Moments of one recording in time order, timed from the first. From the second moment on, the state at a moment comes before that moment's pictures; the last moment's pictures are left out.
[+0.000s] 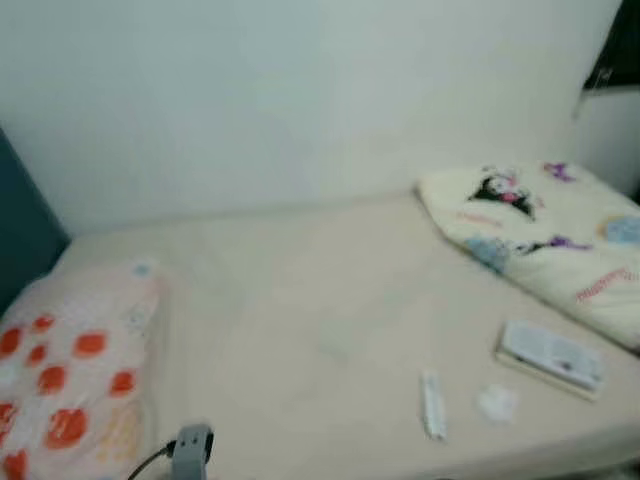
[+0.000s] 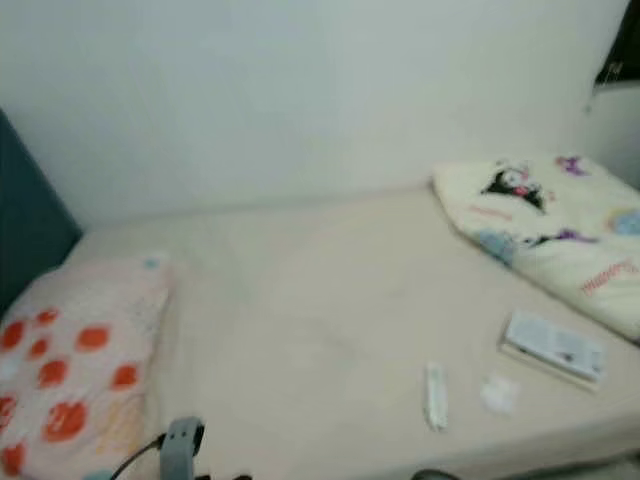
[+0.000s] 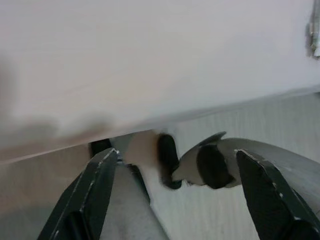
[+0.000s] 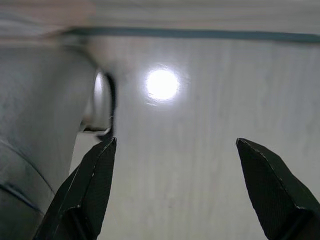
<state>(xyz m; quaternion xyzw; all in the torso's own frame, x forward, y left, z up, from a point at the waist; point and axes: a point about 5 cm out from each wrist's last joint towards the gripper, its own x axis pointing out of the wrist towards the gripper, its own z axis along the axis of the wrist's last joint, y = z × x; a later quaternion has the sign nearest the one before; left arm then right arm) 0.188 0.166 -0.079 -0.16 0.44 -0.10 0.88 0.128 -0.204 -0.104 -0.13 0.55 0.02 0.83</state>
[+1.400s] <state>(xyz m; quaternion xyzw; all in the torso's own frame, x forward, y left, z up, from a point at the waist) 0.215 0.145 -0.067 -0.18 0.40 -0.09 0.89 0.134 -0.203 -0.102 -0.11 0.53 0.02 0.84</state>
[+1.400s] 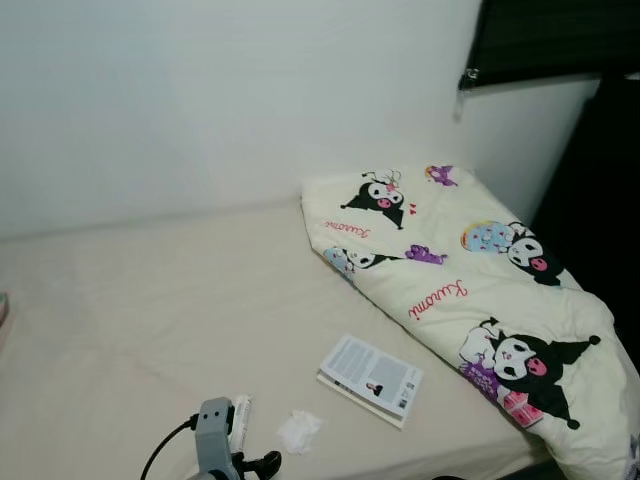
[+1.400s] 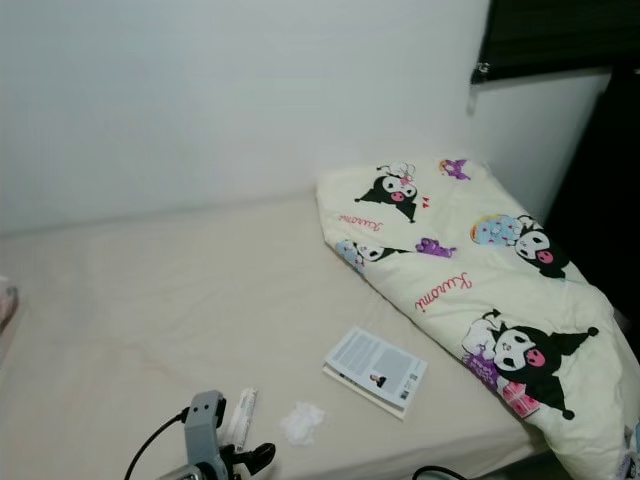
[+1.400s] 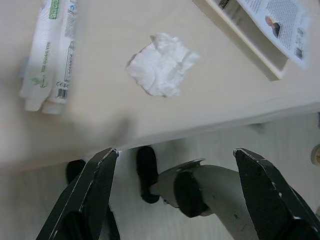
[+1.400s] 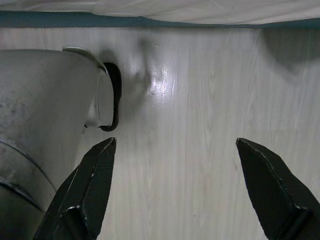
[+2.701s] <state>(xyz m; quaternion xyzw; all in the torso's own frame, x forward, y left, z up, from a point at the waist) 0.169 0.187 -0.089 -0.03 0.46 0.00 0.89 0.197 -0.164 -0.078 -0.06 0.43 0.09 0.89</state>
